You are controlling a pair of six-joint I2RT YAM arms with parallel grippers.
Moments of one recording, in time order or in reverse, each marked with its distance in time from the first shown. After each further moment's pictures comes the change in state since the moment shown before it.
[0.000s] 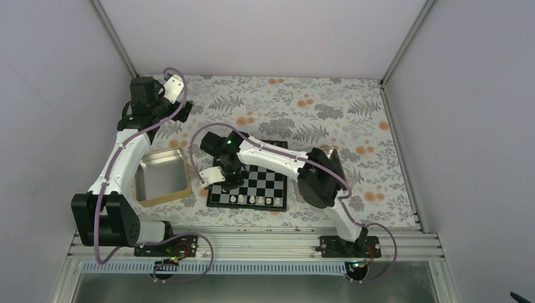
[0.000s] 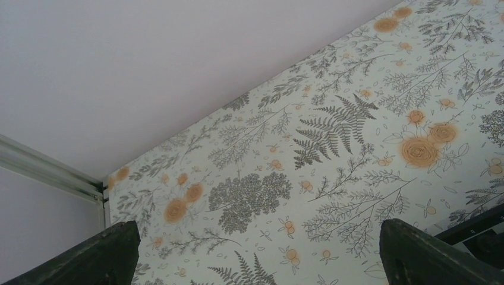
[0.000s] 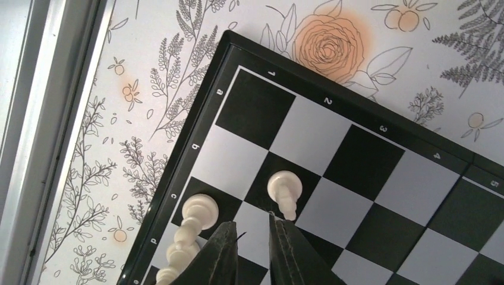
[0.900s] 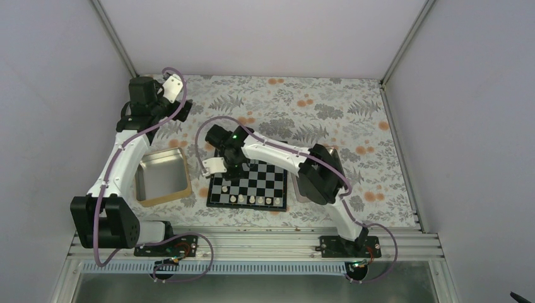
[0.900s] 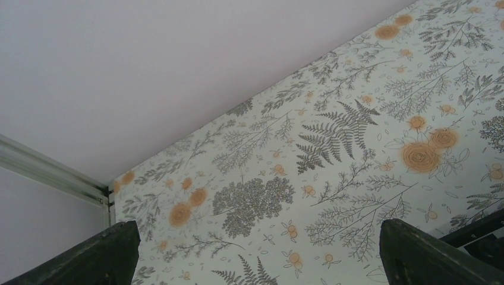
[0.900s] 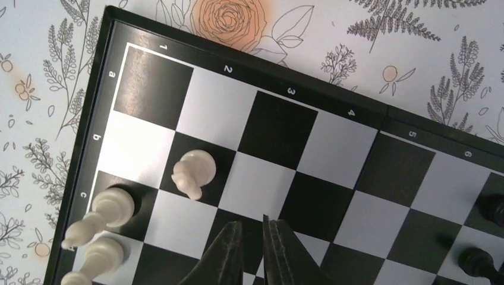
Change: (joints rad) left arm 0.000 -0.016 0.000 0.006 0.000 0.000; right arm -0.048 0.000 -0.039 0.117 0.052 0.058
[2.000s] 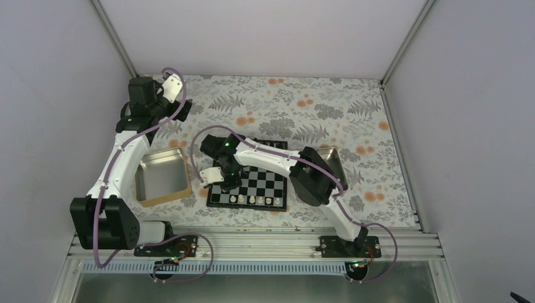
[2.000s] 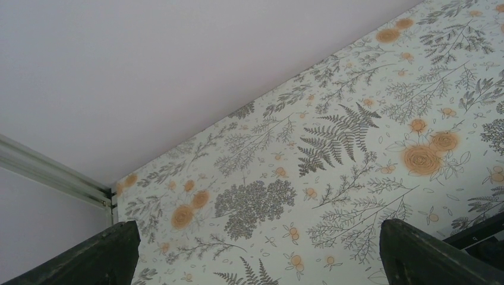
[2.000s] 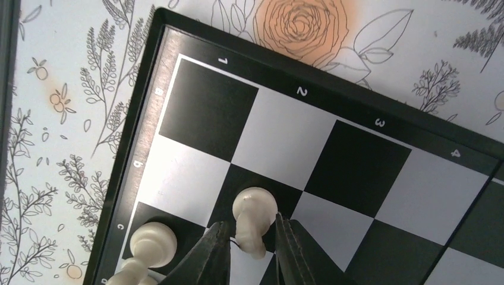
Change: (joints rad) left arm 0.000 -0.008 -0.004 0.007 0.000 0.000; right arm 0.038 0.067 0.024 -0.053 -0.027 0.010
